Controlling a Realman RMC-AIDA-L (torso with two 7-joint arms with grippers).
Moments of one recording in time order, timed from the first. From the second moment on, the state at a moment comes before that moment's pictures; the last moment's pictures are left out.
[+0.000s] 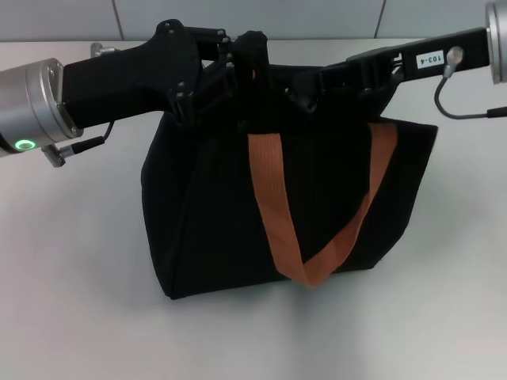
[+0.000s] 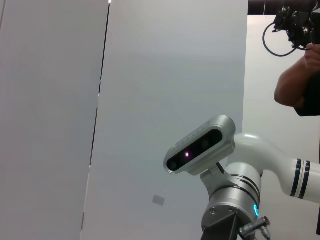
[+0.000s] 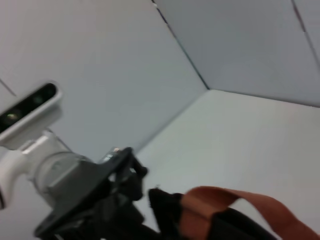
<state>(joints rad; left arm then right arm) -0.67 -2.07 0.69 0.56 1.65 1.81 -1.25 0.66 2.06 -1.01 -1.17 -1.92 -1.61 2.39</state>
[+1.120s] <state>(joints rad) -0.68 -2.07 0.68 0.54 1.65 1.81 -1.25 0.65 2.05 -0.99 -1.26 -1.92 -1.72 2.48</state>
